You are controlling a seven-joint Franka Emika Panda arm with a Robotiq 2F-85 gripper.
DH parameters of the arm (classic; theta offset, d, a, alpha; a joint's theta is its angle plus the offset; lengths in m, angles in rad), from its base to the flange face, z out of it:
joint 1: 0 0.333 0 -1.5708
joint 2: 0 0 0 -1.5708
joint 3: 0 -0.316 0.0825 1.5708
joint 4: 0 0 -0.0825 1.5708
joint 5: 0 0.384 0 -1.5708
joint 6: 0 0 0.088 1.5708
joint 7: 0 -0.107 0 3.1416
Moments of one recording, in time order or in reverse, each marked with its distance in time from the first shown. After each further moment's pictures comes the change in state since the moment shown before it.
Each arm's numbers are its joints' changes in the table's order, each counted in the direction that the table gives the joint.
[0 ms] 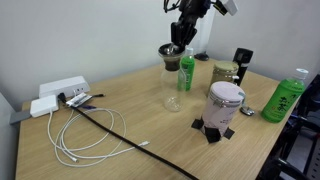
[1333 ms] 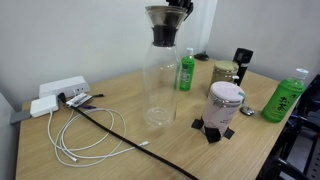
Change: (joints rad) arm -0.002 -0.090 -0.028 -0.109 0.372 0.388 0.267
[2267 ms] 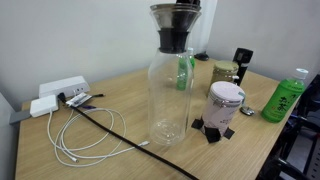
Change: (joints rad) arm 0.048 -0.067 -0.012 0.068 0.006 0.026 0.012
